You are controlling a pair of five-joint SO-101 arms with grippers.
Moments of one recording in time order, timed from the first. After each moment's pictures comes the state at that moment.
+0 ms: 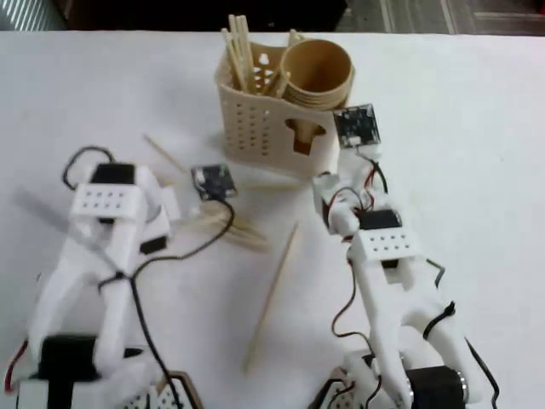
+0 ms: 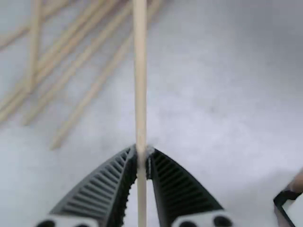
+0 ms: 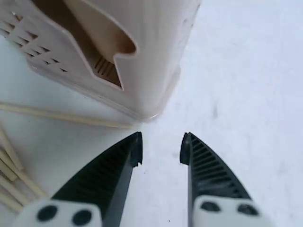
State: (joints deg) left arm -3.6 -16.6 31.3 81.5 -66.3; right arm -10.5 -24.0 50.7 26.6 4.6
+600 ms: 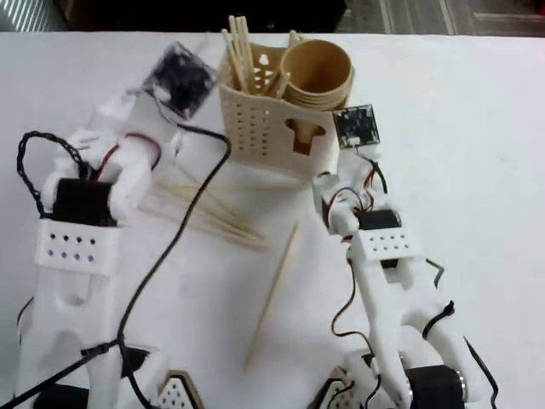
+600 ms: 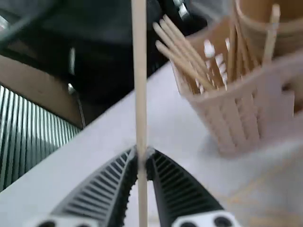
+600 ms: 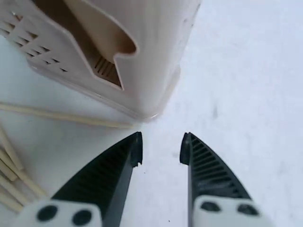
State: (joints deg) left arm 3.5 -32.2 15.9 53.3 -29.0; right arm -10.5 -24.0 50.7 26.6 4.6
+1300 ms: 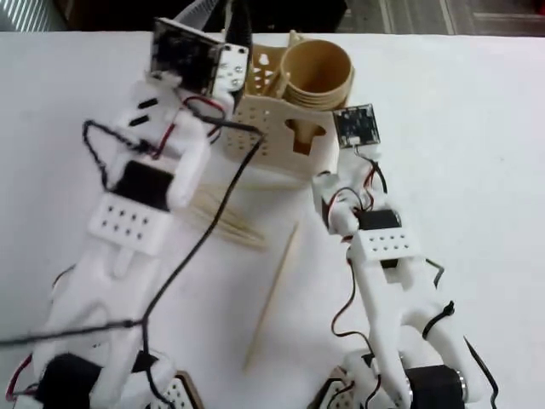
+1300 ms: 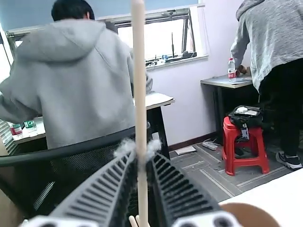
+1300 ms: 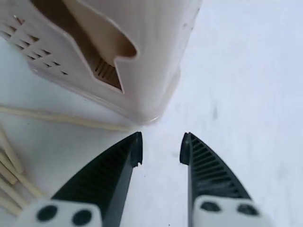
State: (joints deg) left arm 15.6 -22.0 15.9 8.3 -10.5; right arm -10.5 -24.0 50.9 25.4 4.6
